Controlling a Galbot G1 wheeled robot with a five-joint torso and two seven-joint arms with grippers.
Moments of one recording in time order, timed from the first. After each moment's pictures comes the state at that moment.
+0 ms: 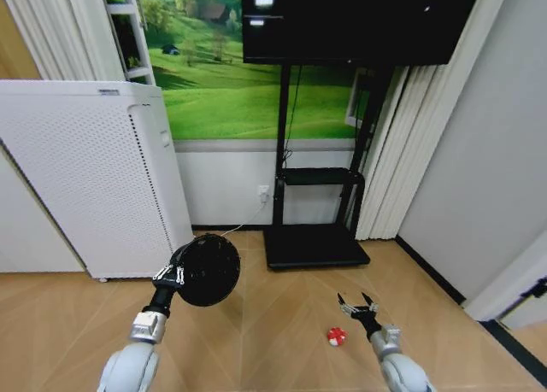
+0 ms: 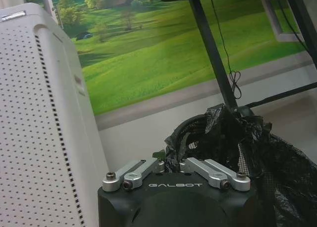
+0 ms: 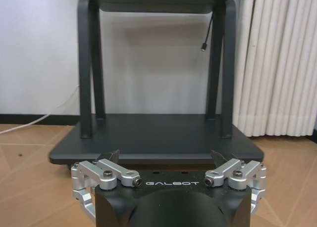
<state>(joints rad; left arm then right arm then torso) 1.43 -1.31 -0.65 -2.03 0.01 -0.09 0.04 -1.27 1.08 0.45 1.42 0.46 0.17 -0.02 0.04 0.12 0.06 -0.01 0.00</state>
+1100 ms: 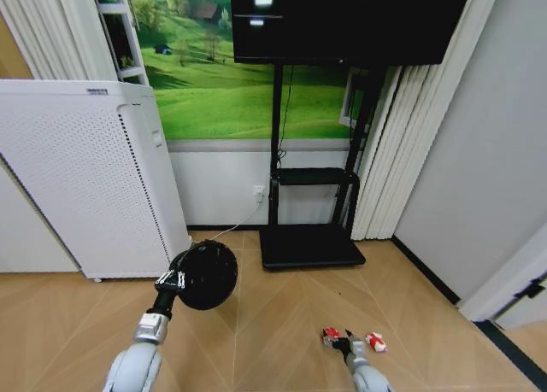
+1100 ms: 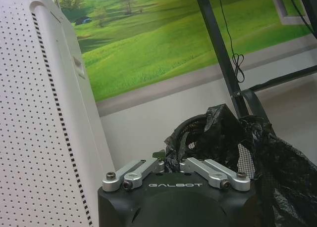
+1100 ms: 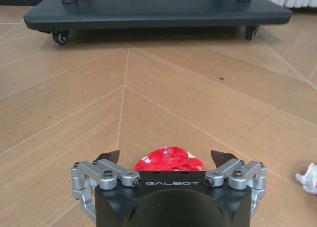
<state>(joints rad) 1.40 -1.32 -0.64 -1.93 0.03 -0.13 0.04 -1.08 1.19 0.17 0.96 0.52 0.05 0.10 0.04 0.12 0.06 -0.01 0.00</state>
